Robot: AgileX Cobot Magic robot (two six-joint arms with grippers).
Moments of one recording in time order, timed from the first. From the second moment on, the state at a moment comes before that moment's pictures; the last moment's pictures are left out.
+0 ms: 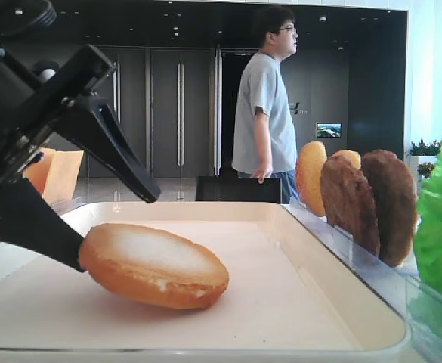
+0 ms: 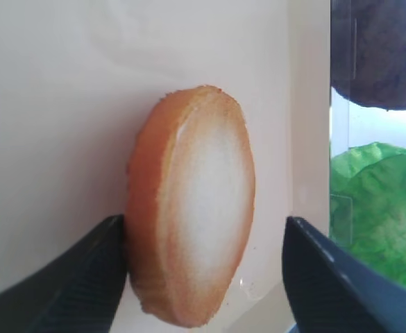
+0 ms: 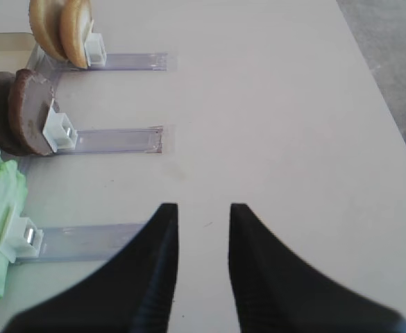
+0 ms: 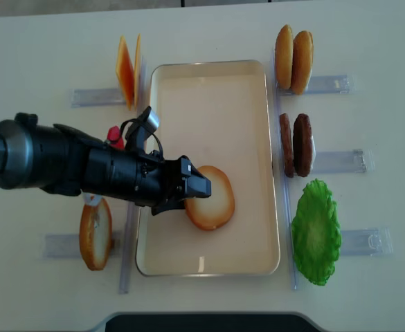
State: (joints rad) left arm -0.39 1.73 -0.64 -1.51 0.61 0.96; right arm 0.12 -0.01 -0.50 -0.07 1.14 0.06
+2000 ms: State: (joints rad) left arm -0.39 1.07 -0.83 0.11 1.22 -0.30; right arm 0.12 -0.01 -0.50 -0.07 1.14 0.06
